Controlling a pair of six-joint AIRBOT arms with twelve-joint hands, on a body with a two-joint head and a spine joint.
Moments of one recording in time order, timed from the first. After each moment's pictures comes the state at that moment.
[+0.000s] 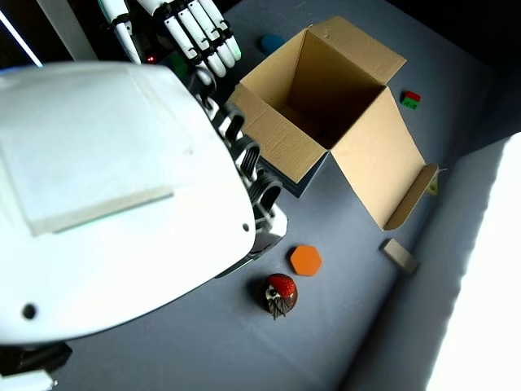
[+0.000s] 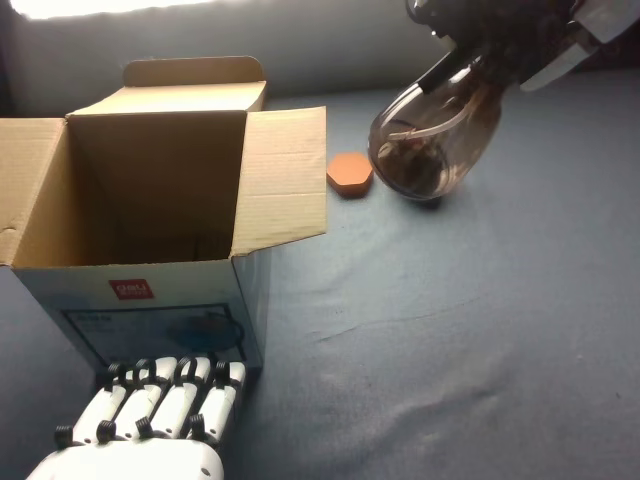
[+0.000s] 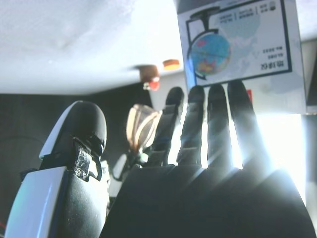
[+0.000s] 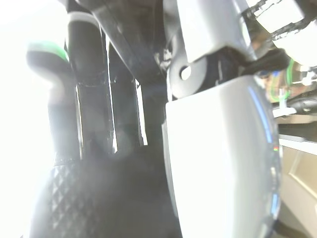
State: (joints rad) left arm 0.93 -1.13 0.14 -1.27 -1.70 2.00; right arm 0.28 -1.18 1.53 -2.05 0.92 0.81
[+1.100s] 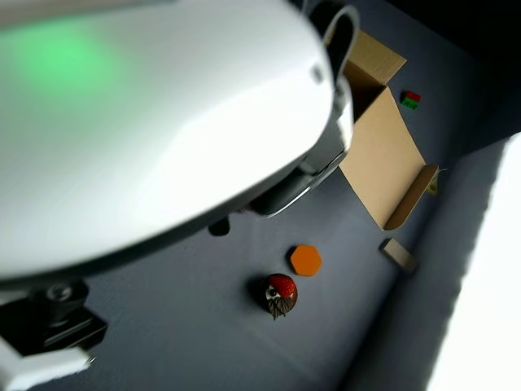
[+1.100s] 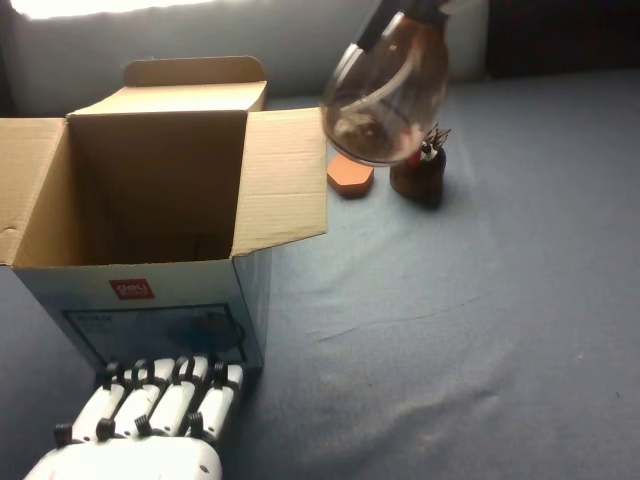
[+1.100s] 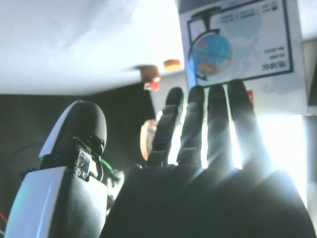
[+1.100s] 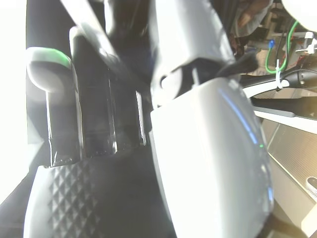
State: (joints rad) left arm 0.94 -1.14 0.15 -1.27 -1.70 1.99; right arm 0.33 -1.25 1.55 -1.88 0.90 0.72
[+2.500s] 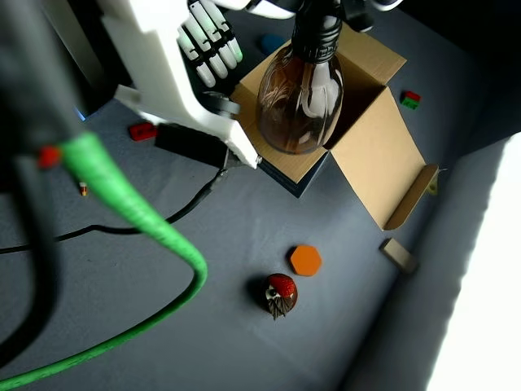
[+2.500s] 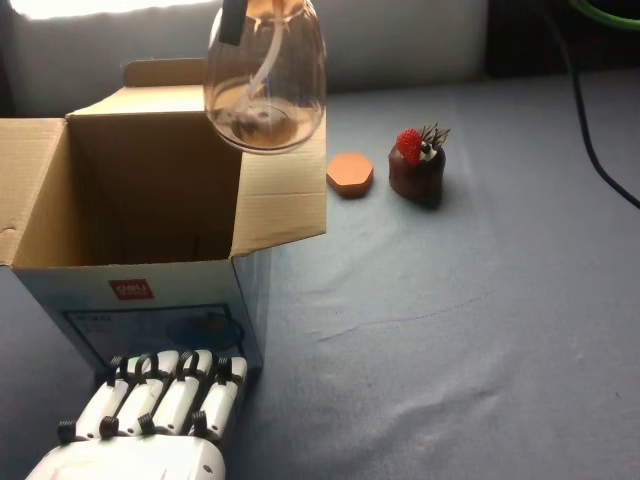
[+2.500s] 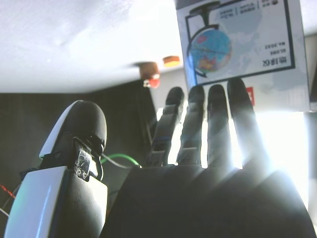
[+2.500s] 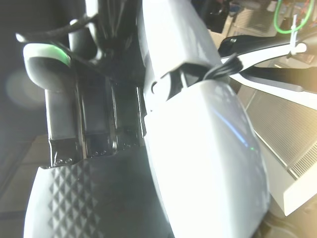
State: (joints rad) left arm 0.95 -1.14 0.15 -1.24 -1.70 1.99; right arm 0.28 -1.44 1.64 -1.56 0.95 0.52
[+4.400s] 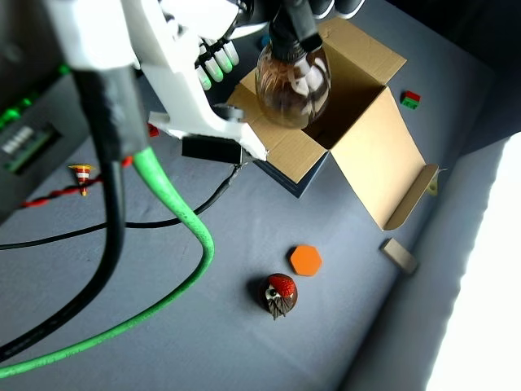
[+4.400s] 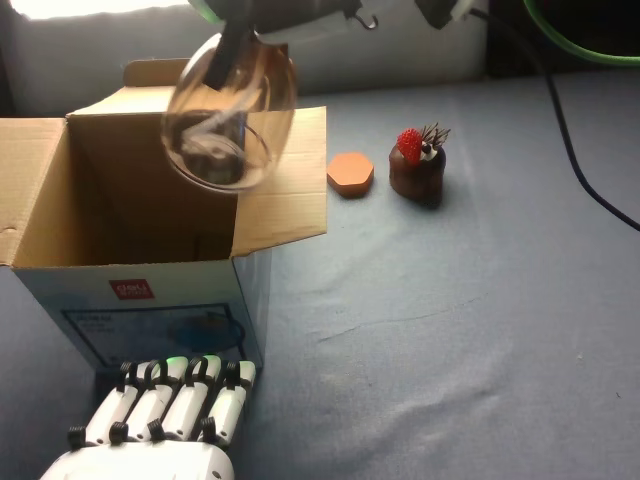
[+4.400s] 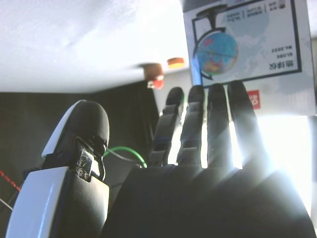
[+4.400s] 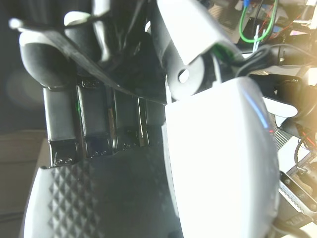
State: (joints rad) left arm 0.95 -1.16 0.16 -1.24 -1.70 1.99; right arm 0.20 -1.45 1.65 -1.44 1.05 0.33
